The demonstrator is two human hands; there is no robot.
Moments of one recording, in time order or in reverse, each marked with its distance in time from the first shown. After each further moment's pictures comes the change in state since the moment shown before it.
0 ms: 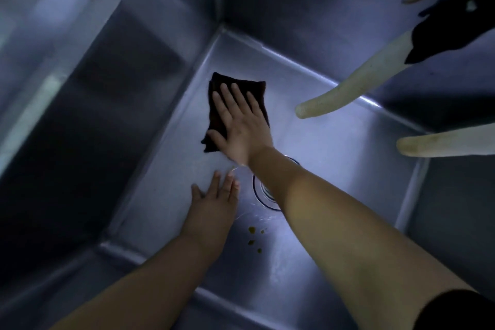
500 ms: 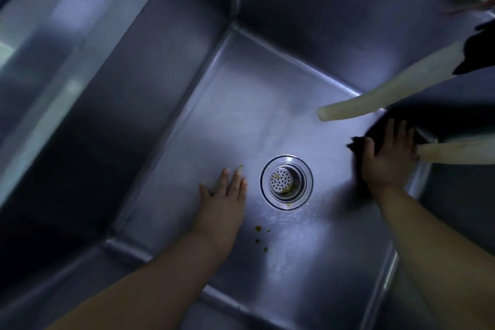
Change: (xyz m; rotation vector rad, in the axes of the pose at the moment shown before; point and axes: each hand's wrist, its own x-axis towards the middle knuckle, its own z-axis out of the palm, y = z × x) left_hand -0.002 -0.004 -0.003 -0.125 0.022 0.031; right_hand -0.145 0.177 -0.010 -0.008 0.170 0.829
